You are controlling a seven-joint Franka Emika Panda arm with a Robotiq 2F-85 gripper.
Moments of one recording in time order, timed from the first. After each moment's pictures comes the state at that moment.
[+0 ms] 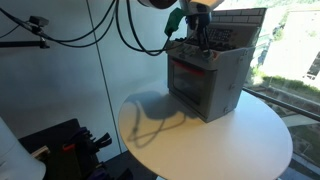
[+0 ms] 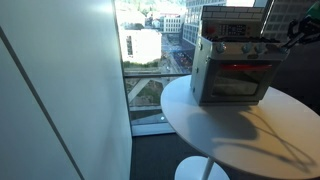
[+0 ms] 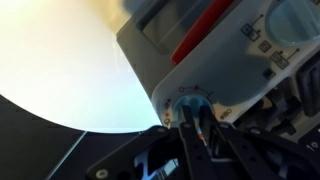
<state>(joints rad) -0.10 0.11 -0.11 -2.04 0.18 2.65 0.64</state>
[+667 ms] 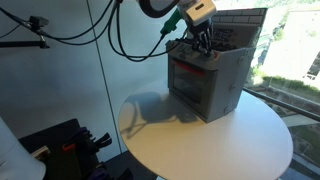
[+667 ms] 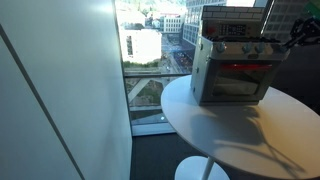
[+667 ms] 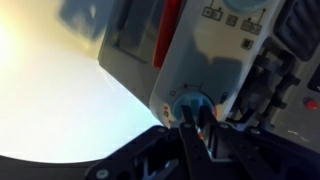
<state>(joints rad) -0.09 0.09 -0.11 -2.11 0.36 2.79 0.89</state>
